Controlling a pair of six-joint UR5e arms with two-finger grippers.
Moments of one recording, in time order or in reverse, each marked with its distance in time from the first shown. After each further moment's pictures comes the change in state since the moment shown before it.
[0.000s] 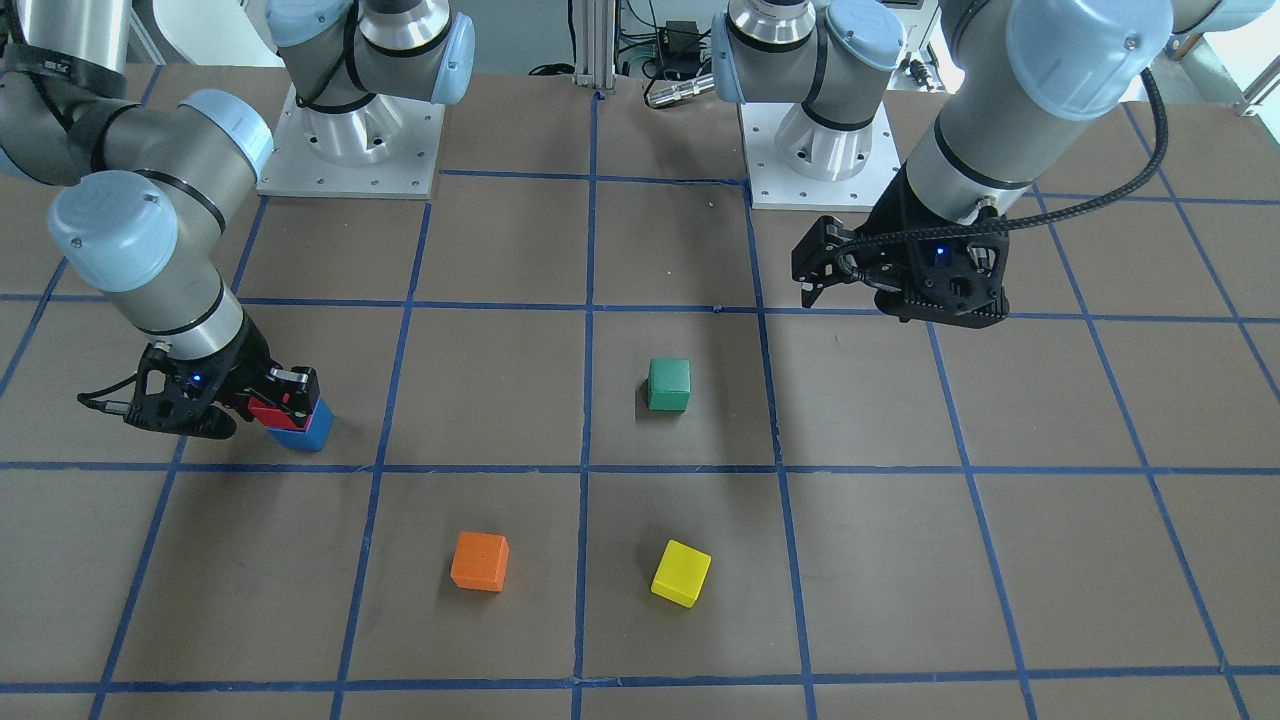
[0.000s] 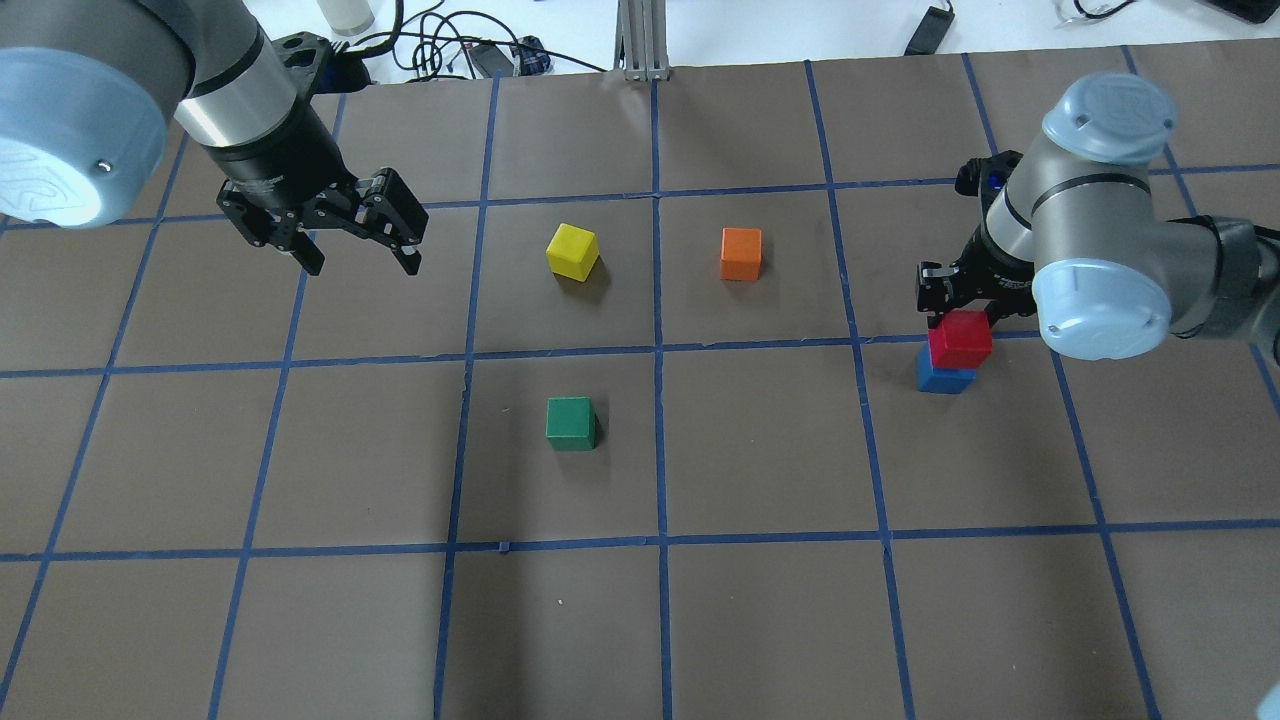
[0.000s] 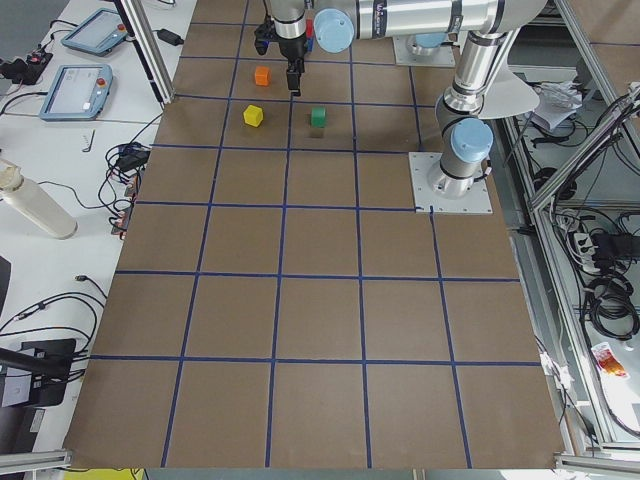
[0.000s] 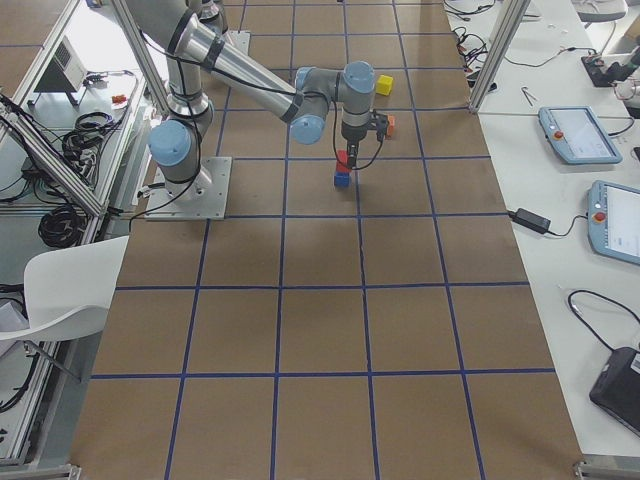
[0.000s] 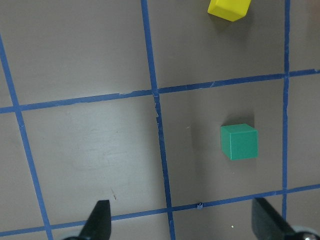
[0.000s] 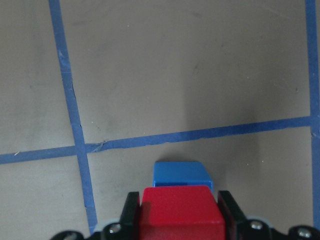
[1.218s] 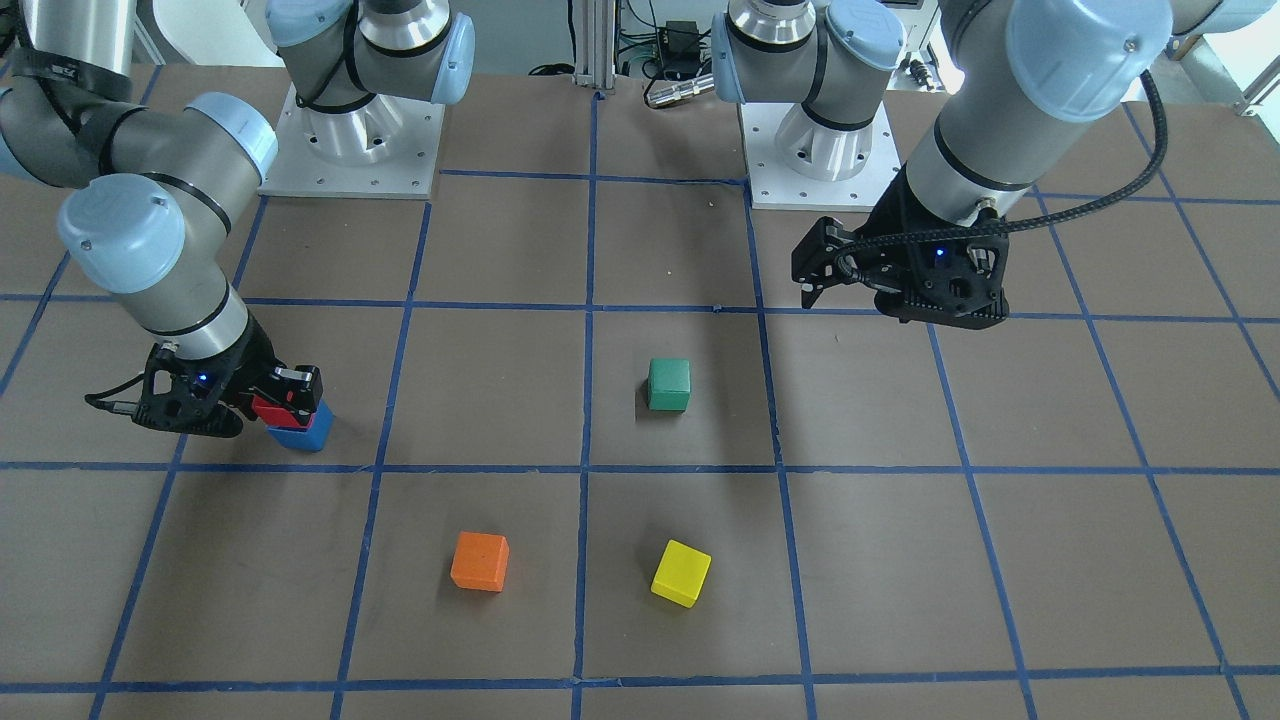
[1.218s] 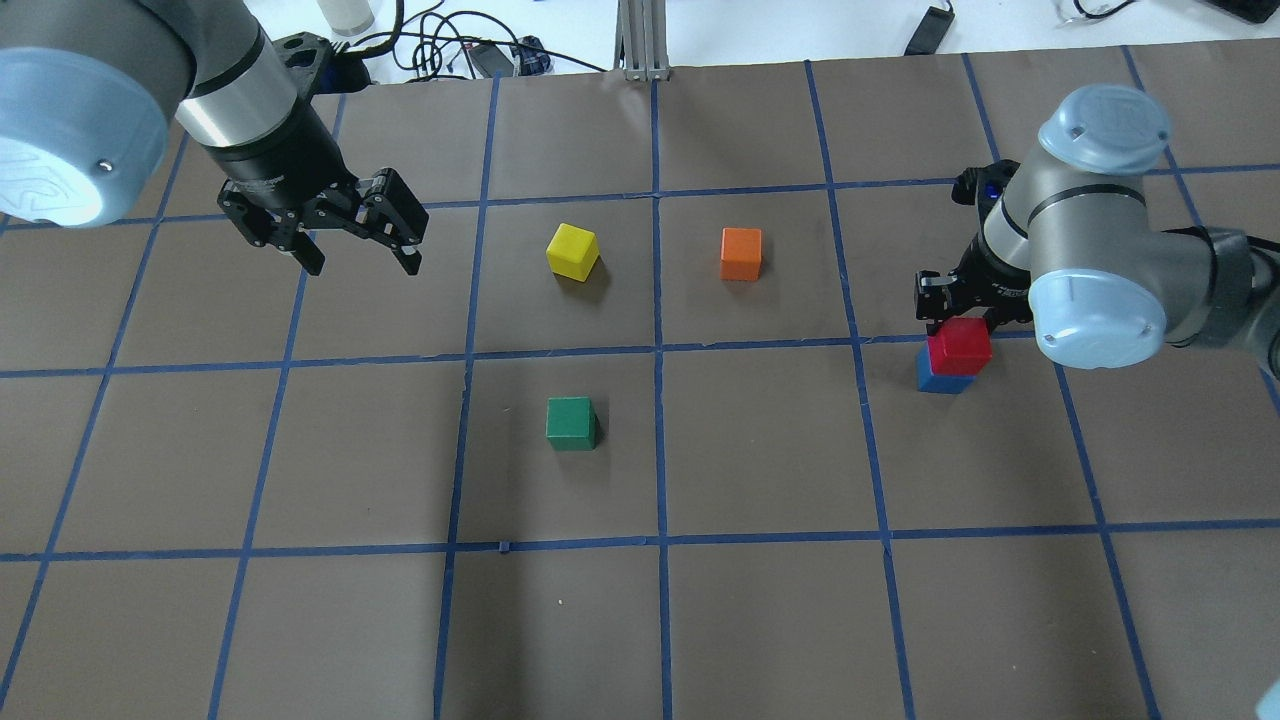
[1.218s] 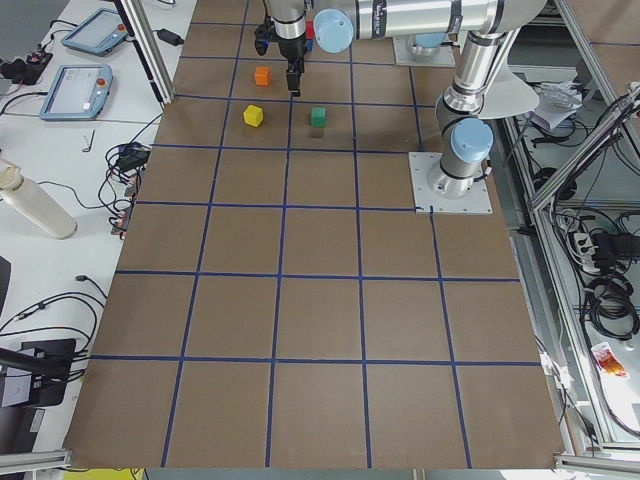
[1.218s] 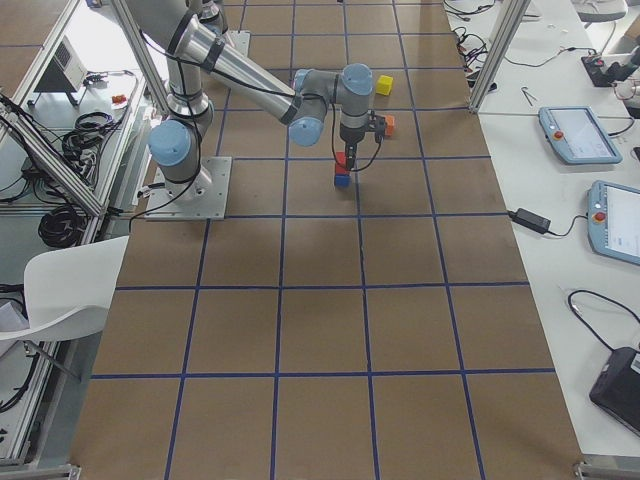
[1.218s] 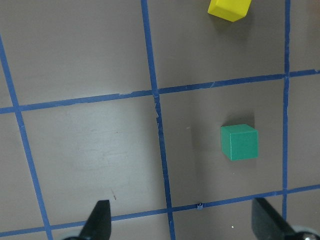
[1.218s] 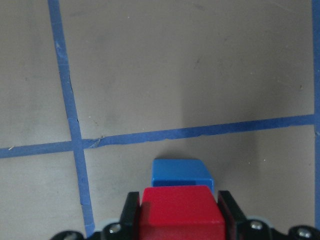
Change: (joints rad) left arm 0.000 -0.002 0.000 0.000 0.000 0.000; right arm 0.000 0.002 0.015 -0.016 -0.003 -0.017
